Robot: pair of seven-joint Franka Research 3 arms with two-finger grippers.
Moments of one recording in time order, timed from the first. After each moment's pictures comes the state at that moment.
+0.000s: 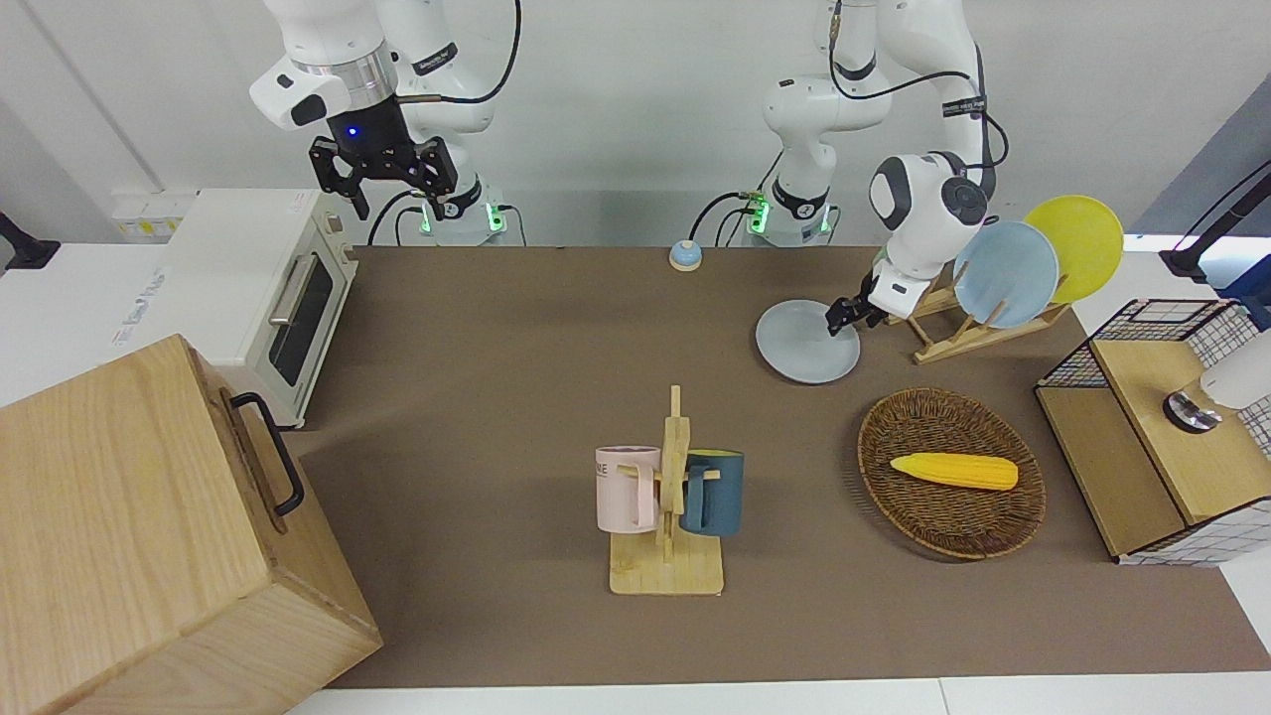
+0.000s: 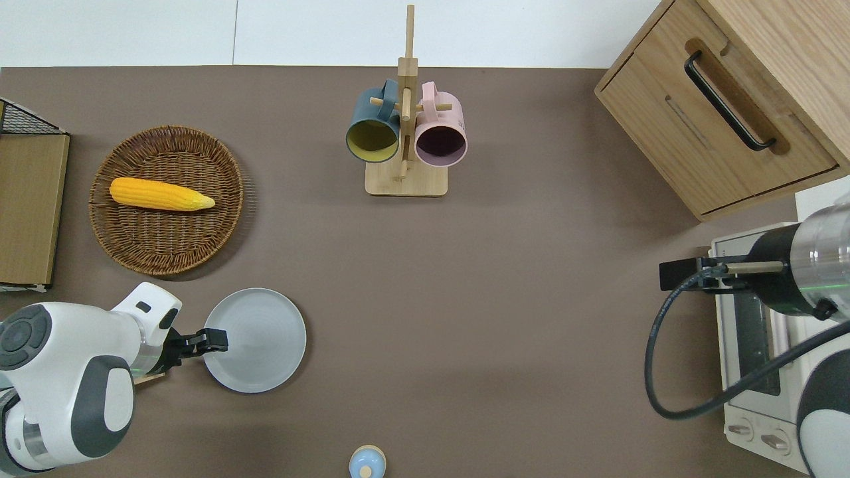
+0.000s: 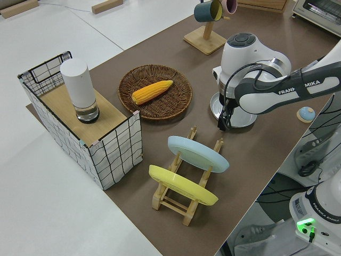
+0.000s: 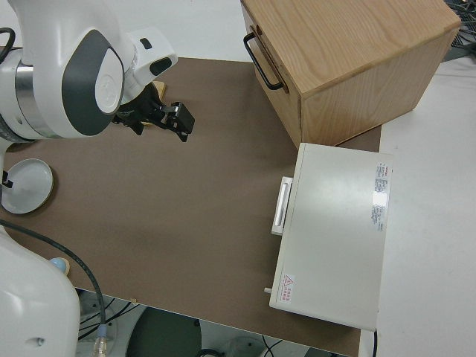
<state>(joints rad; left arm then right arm) 0.08 -0.11 -0.07 -2.53 -0.15 2.28 -0.11 -0.25 -0.12 0.37 -1.63 0.05 1.51 0.17</state>
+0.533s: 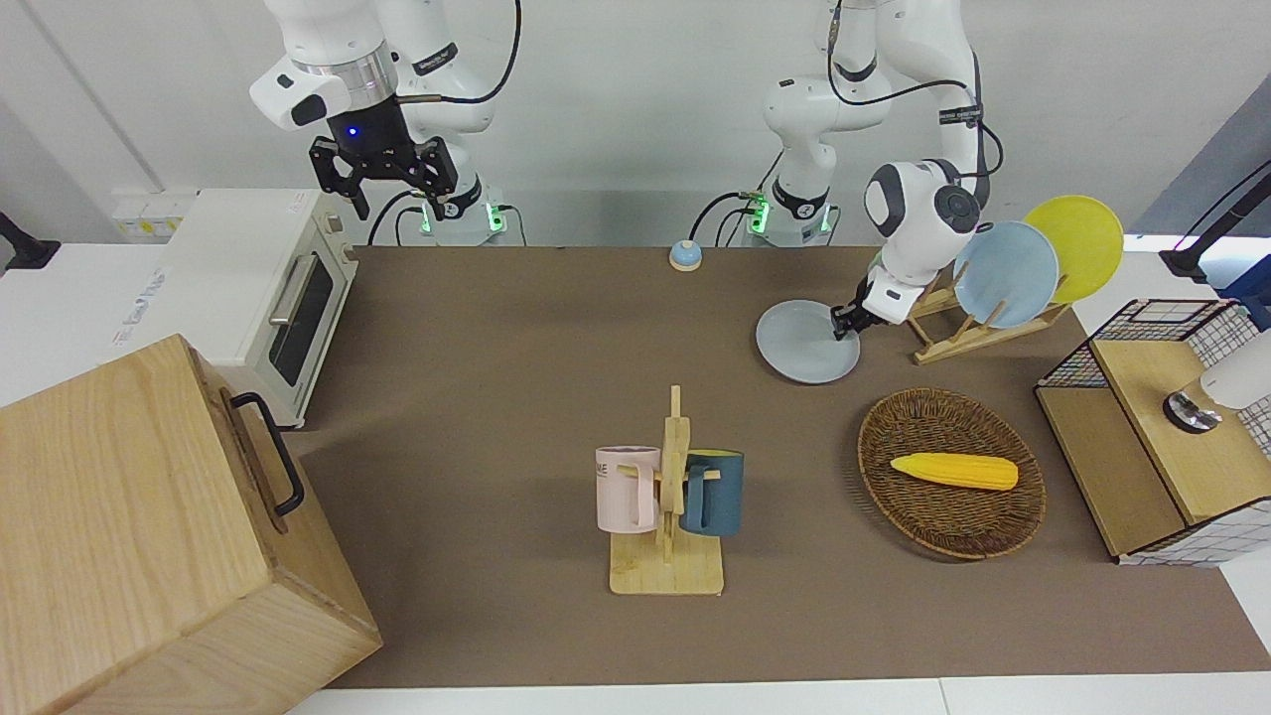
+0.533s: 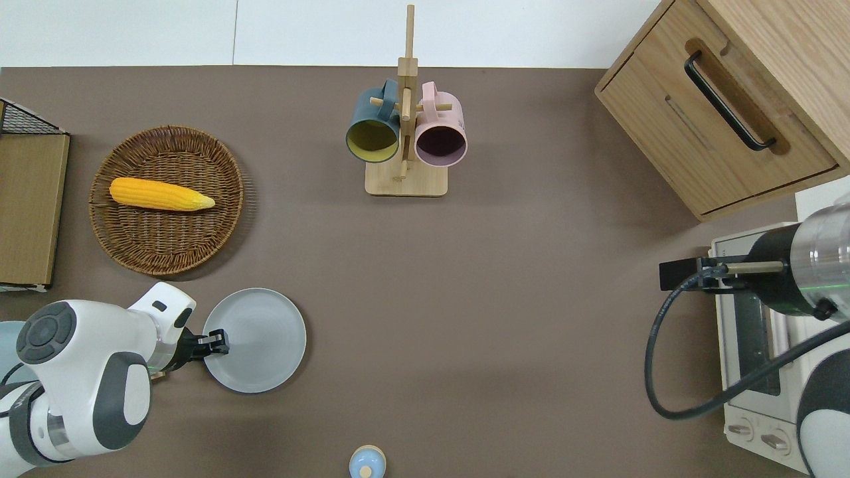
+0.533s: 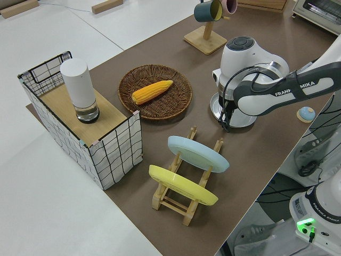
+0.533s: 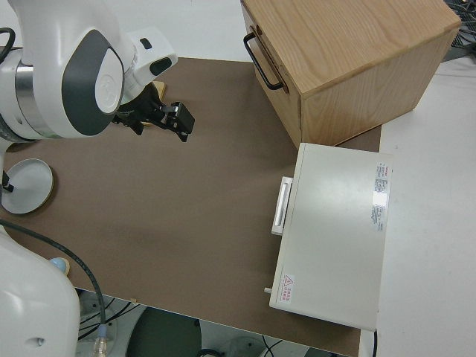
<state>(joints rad) 0.08 -0.09 -0.08 -2.53 -0.15 2.30 -0.11 -0.25 -0.12 0.37 -1.63 0.05 1.51 0.17</state>
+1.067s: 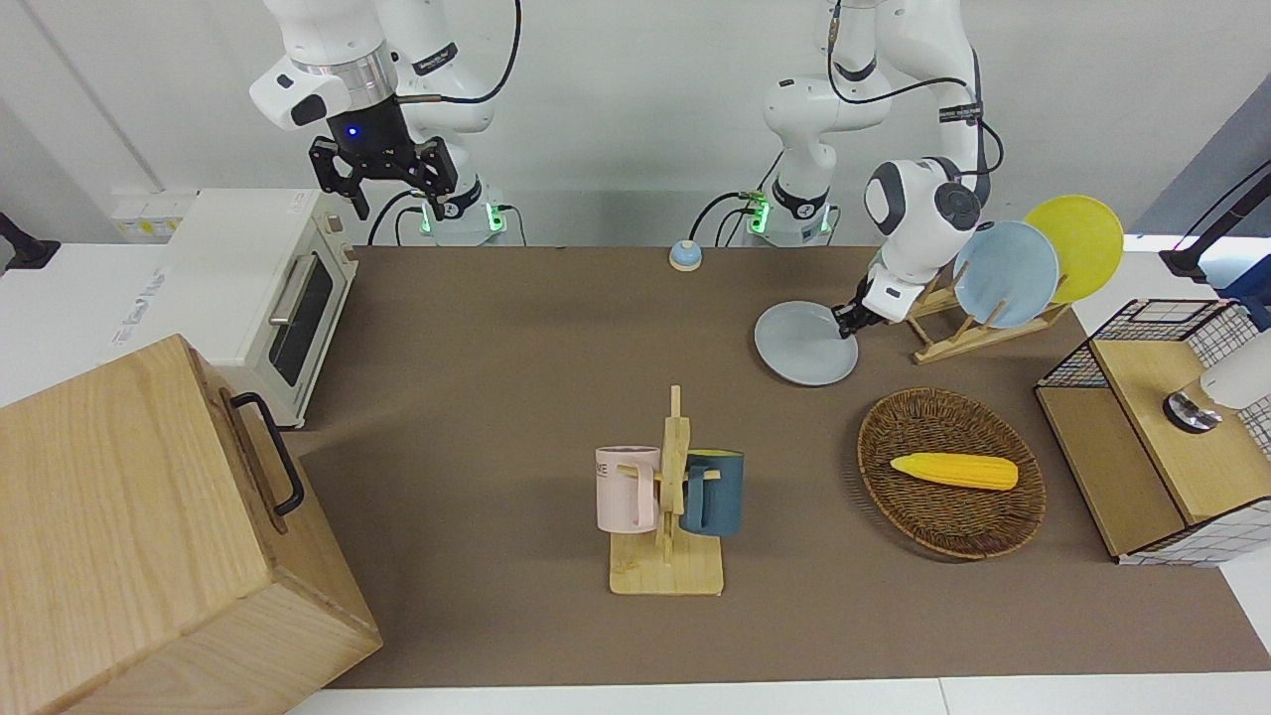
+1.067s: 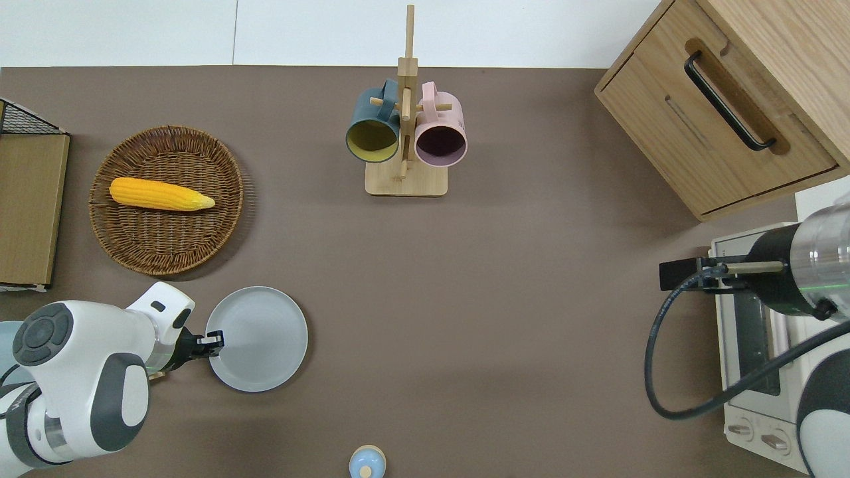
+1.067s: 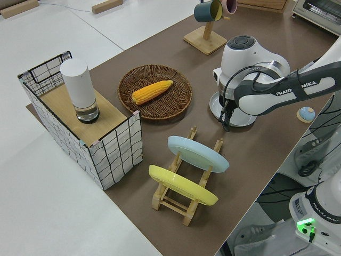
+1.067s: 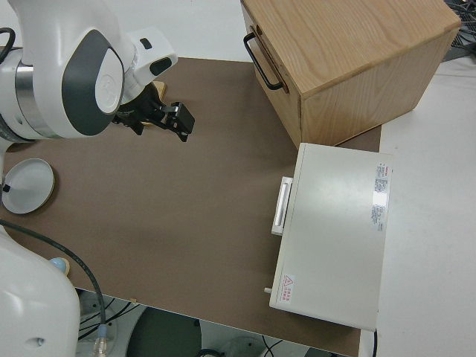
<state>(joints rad) 0.08 -0.10 -0.08 -2.53 -0.15 2.30 -0.10 -0.25 -0.12 0.37 -1.63 0.05 1.51 0.17</state>
